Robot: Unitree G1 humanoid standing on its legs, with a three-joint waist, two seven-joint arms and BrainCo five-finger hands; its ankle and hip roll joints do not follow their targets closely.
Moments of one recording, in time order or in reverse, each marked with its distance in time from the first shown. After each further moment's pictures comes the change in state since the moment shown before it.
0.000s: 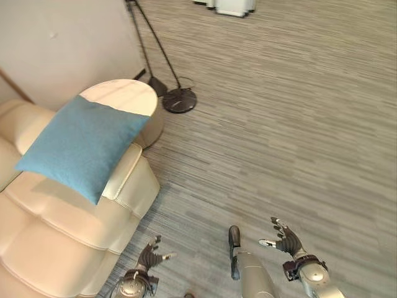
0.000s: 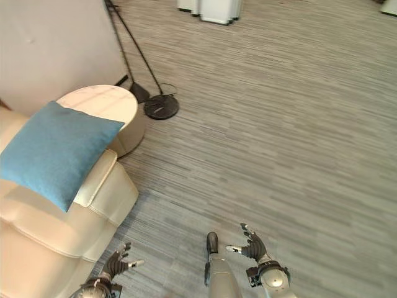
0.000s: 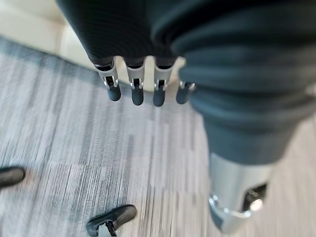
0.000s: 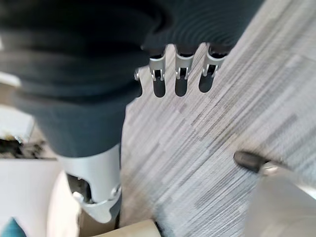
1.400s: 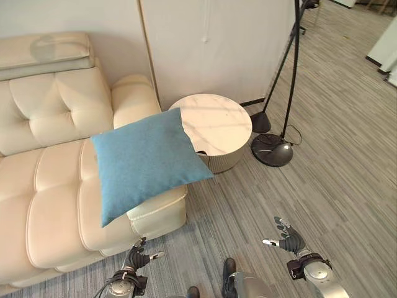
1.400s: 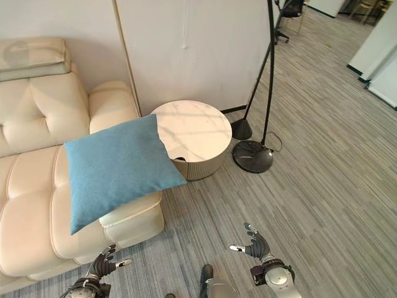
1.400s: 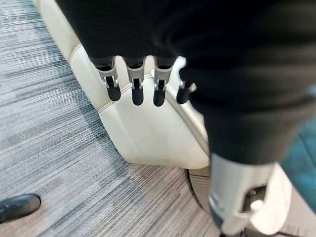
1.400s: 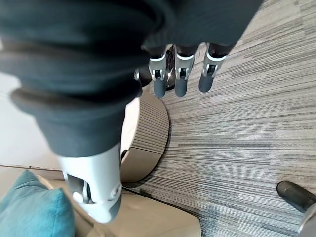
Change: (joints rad) left arm 0.006 0.055 0.076 0.038 -0.019 -0.011 0.029; right arm -0.044 0.012 -0.028 0.049 -0.018 -0.003 0.033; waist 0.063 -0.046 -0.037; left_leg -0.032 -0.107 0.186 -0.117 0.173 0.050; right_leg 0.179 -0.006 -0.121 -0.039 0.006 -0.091
